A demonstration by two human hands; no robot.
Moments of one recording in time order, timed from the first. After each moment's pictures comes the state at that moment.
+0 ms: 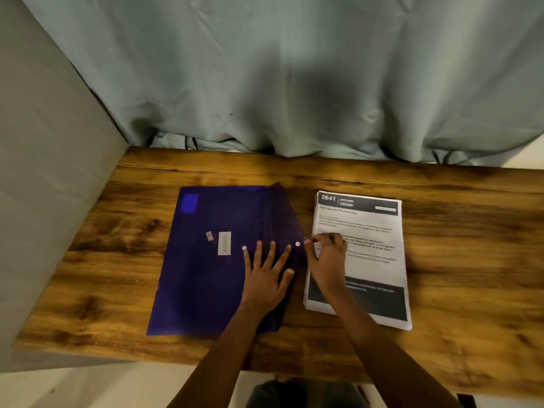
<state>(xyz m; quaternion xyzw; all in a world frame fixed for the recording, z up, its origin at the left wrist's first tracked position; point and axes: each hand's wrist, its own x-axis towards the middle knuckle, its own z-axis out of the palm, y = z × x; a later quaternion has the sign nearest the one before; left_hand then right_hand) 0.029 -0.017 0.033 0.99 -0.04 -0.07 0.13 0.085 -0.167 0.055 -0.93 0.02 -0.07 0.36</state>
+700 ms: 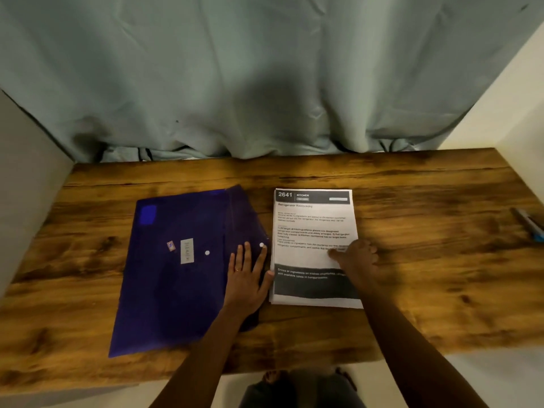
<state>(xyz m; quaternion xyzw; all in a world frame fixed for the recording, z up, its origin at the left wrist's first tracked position) 0.031 -0.049 0.022 0.98 -0.07 -0.07 0.17 0.088 -0.292 0.082 -0.91 0.31 0.15 0.23</state>
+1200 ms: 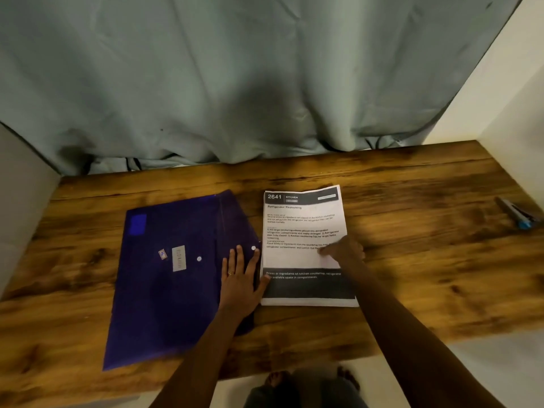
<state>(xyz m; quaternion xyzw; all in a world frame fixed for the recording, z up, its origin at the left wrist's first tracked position) 0.034 -0.051 0.024 0.98 -0.06 -0.09 0.15 0.112 -0.302 0.066 -0.86 0.36 0.19 0.33</state>
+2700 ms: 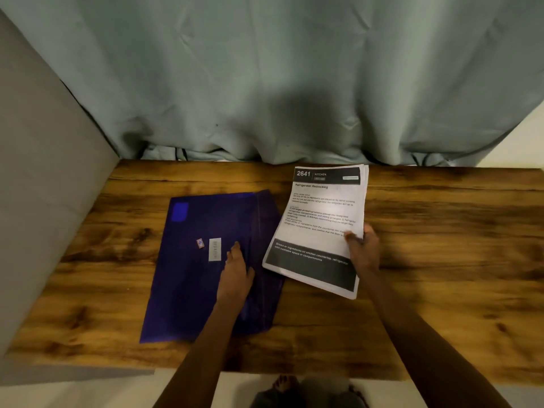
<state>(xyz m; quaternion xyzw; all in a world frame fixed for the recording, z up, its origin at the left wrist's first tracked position) 0.035 0.002 0.062 0.93 0.16 -0.09 0.32 0.111 -0.258 0.083 -0.81 0.18 -0.04 0.56</state>
